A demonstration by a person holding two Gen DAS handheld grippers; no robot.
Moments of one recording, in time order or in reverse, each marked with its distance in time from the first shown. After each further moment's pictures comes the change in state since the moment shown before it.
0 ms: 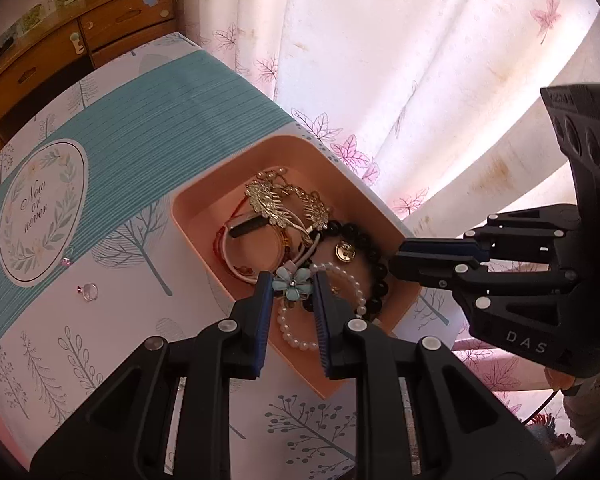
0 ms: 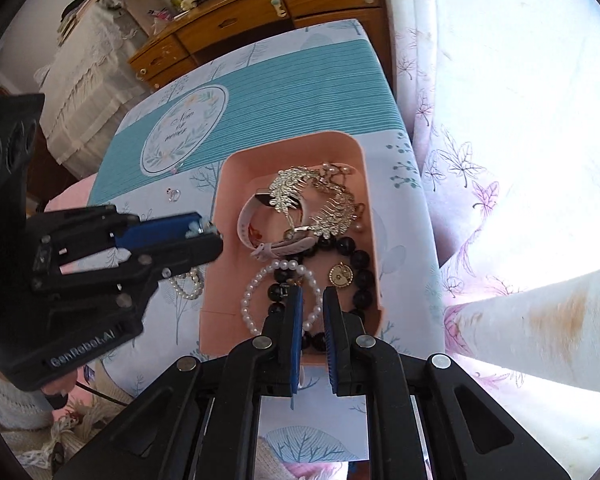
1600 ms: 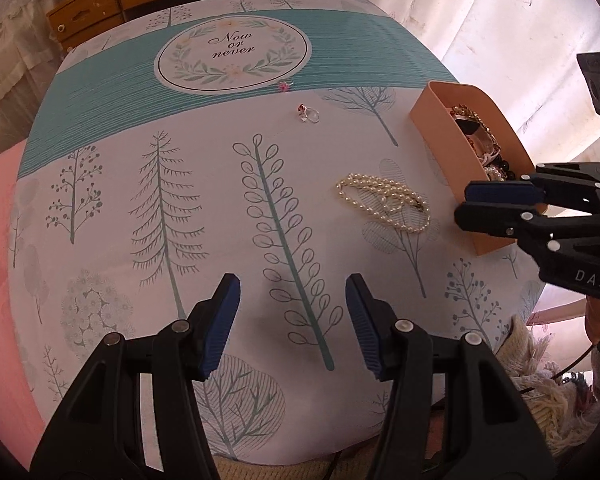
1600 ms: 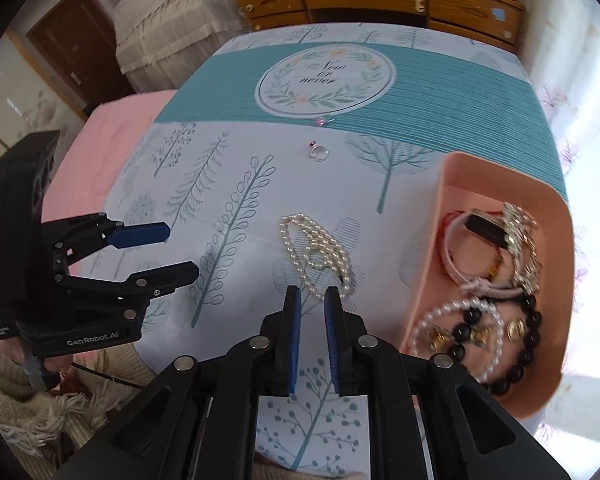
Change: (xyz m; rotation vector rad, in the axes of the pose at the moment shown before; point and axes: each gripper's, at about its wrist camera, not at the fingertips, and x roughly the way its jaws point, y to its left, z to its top) left arm -0.058 0.138 -0.166 -0.388 -0.011 0.214; right arm 0.048 0.161 0.000 -0.402 0.086 0.115
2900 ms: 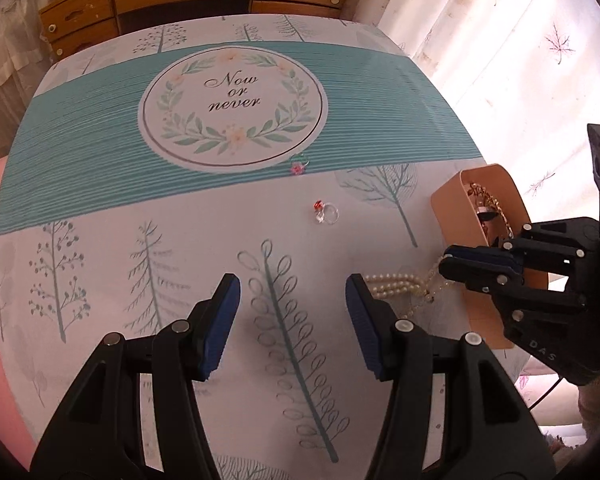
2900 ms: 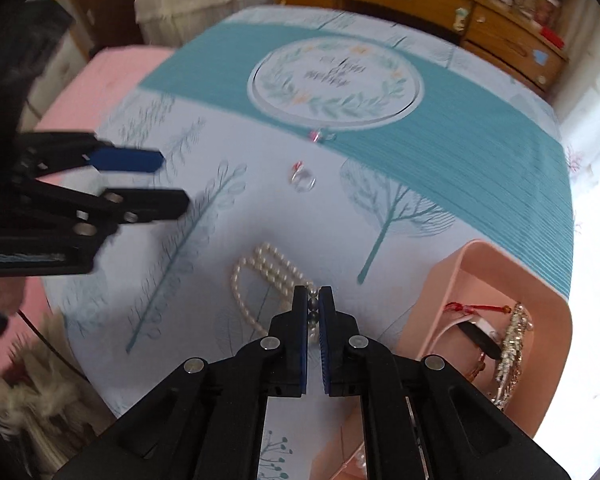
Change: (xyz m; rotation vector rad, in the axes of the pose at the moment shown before) left arm 0.027 0.024 0.094 -0.030 -0.042 -0.078; right arm 0.049 -0.016 0.053 -0.169 0.015 -0.094
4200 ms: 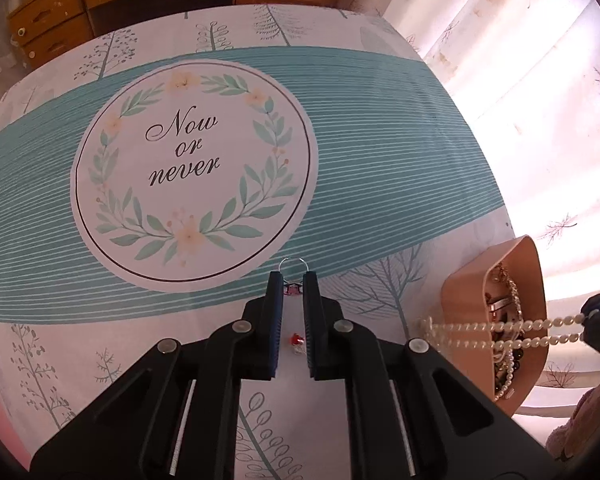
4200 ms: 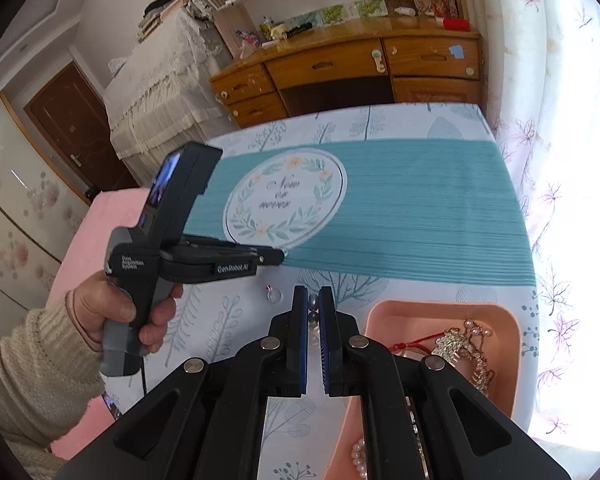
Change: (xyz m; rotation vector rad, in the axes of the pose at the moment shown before) left arm 0.061 -0.017 0.095 0.001 0.082 -0.011; right arm -0.100 -0.066 -0.002 0.341 -0.333 0.090
